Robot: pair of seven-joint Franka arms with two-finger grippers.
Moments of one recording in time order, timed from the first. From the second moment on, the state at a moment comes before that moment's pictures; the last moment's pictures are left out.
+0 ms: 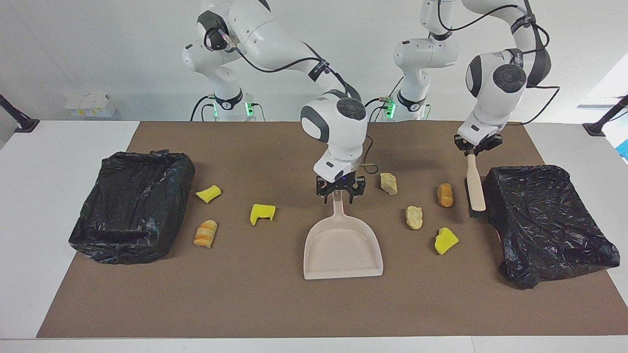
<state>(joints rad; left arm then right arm) 0.00 -0.21 -0.01 -2.33 0.23 1.95 0.08 0.58 0.58 0.10 -1.46 -0.19 2.11 0.77</state>
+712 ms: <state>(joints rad) -0.14 -0.20 -0.04 -2.41 0.10 1.95 0.08 0.57 0.56 0.10 -1.48 -0.20 2.12 0.75</state>
